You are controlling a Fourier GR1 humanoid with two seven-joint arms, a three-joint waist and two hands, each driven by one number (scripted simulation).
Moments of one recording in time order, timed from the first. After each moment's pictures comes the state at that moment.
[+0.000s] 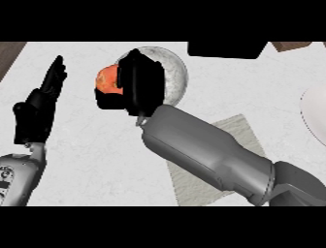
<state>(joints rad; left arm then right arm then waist) -0.30 0.33 -0.10 -1.54 -0.04 0.23 0.16 -1.20 0.00 0.92 -0.86 0.54 -0.88 0.96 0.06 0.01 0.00</state>
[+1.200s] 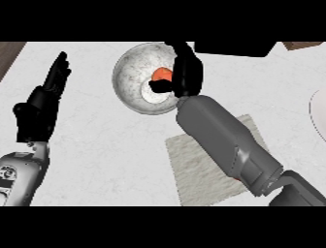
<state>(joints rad) -0.31 0.31 -0.11 -1.57 -0.06 0.21 0.17 -1.10 0.00 0.60 -0.51 0.20 -0.93 0.32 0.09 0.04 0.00</state>
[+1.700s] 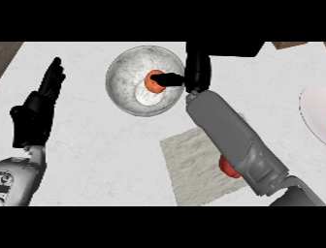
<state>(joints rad) -0.27 0.30 -0.08 -1.57 -0.07 0.22 0.18 -1.06 0.00 0.37 -0.51 0.02 -0.85 -0.04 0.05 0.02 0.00</state>
